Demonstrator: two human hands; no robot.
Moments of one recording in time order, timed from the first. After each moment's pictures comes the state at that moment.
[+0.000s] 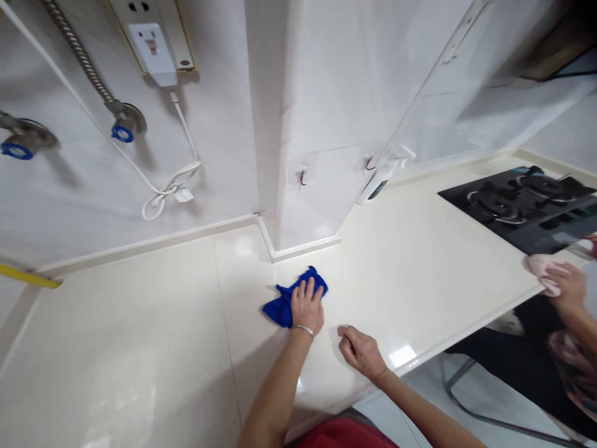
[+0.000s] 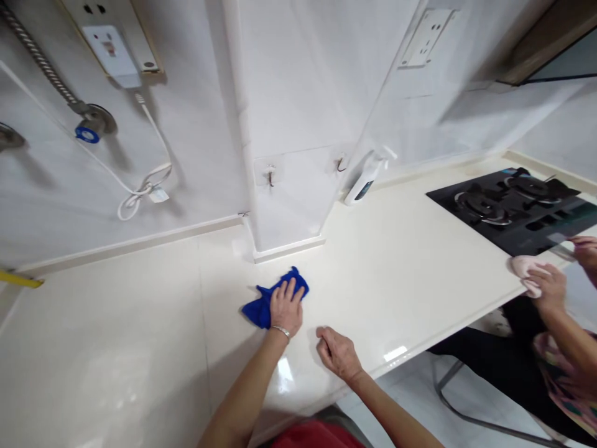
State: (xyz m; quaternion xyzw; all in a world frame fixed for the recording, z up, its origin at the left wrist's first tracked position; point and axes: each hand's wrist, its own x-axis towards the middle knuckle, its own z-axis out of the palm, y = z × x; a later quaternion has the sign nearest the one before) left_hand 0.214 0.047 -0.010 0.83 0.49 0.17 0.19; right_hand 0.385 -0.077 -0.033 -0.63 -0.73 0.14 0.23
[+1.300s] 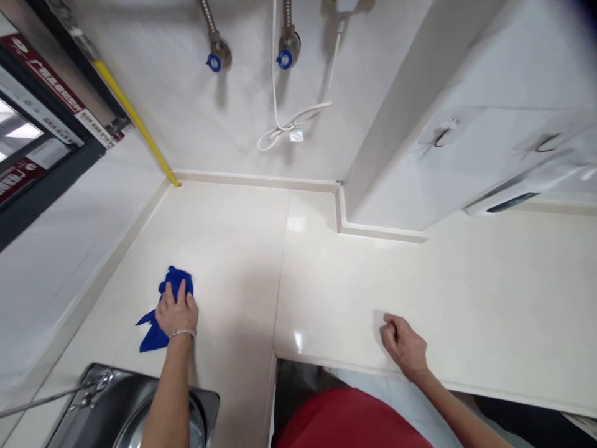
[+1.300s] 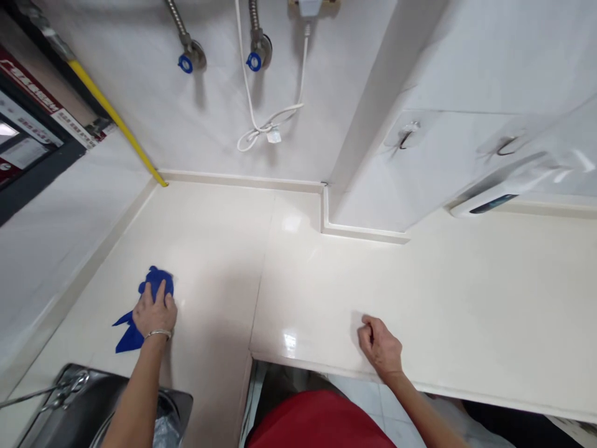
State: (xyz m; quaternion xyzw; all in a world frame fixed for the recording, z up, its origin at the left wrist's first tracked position) left_hand -0.188 -0.182 0.009 0.38 0.91 0.11 -0.11; right_hand 0.401 -0.089 -0.045 -0.63 -0.74 0.04 0.23
